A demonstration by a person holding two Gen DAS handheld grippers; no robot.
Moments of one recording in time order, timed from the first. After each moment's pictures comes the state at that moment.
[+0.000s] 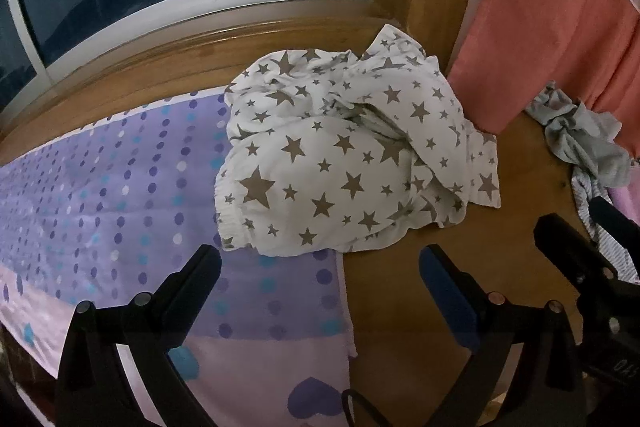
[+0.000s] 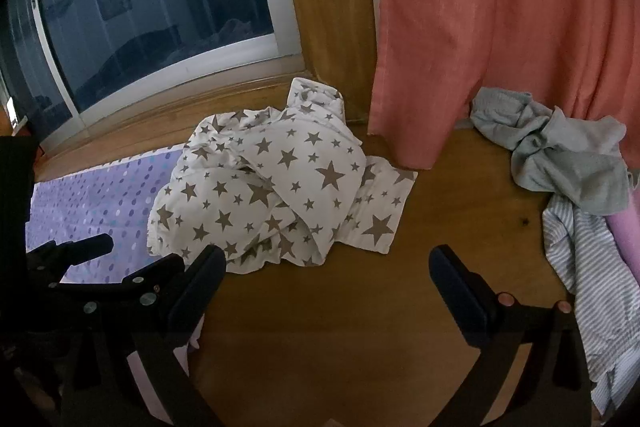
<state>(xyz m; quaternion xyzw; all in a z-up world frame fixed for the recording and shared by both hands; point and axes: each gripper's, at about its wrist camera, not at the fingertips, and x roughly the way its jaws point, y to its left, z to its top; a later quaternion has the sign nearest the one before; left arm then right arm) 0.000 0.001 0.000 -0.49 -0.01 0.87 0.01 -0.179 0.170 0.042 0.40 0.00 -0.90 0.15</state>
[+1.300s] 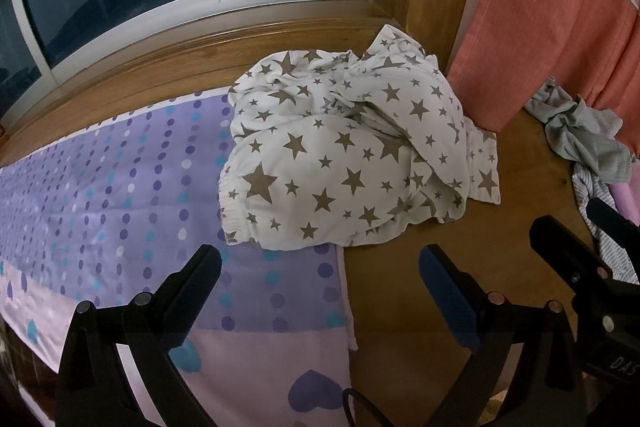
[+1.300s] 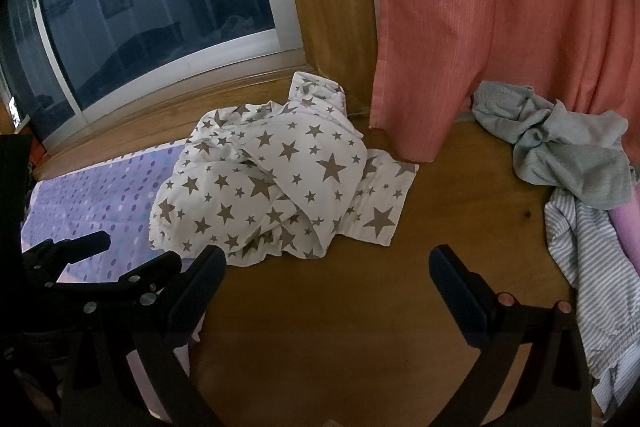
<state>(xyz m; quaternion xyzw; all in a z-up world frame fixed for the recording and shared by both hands) 0.008 0.005 0.002 -0.48 0.00 0.88 0.00 -0.176 0.173 0.038 0.41 -0.01 -0.90 0.16</state>
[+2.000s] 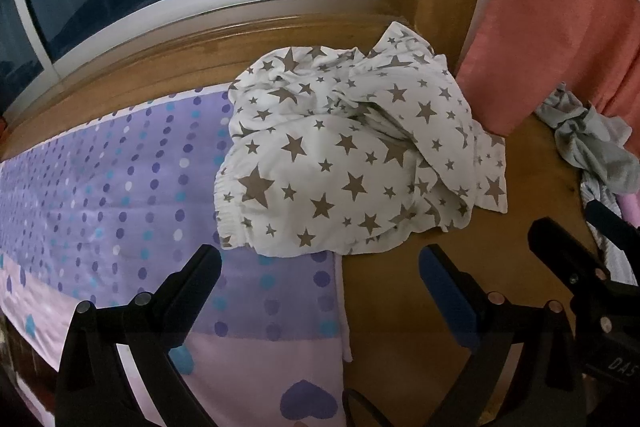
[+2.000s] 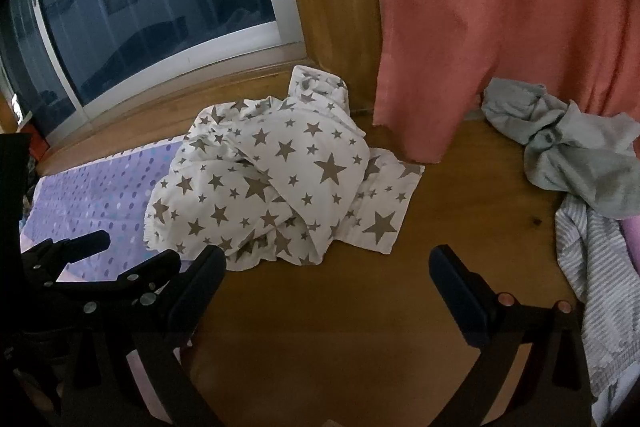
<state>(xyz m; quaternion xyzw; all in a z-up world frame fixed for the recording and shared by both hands) -0.005 0.009 -0.004 -0.49 -0.01 0.87 -0.02 -0.196 0.175 0.030 0.42 0.00 -0.89 0.17</state>
